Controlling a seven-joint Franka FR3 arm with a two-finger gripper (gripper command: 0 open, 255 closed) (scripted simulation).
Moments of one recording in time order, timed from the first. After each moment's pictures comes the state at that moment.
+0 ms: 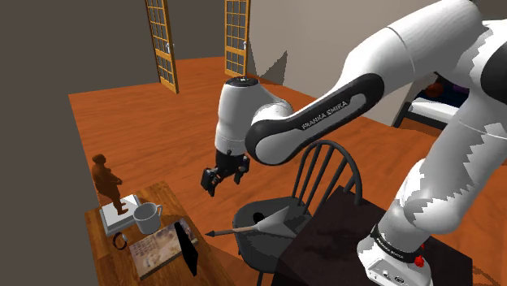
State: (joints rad) arm 0.05 -0.02 0.57 -2.26 -0.02 2.37 0.74
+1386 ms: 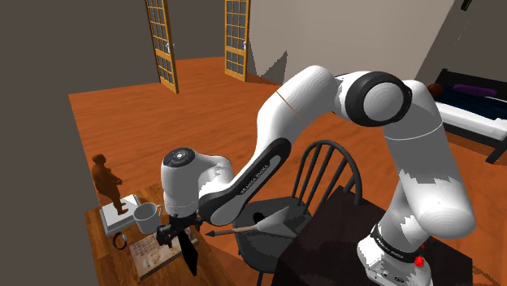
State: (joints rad) arm 0.33 0.64 0.44 -1.82 -0.46 2.46 1.15
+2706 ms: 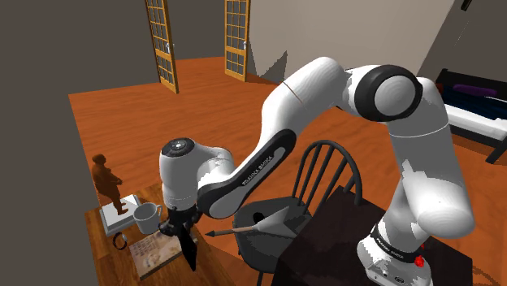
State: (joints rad) arm 0.31 0.59 0.47 -1.83 -0.43 2.42 1.13
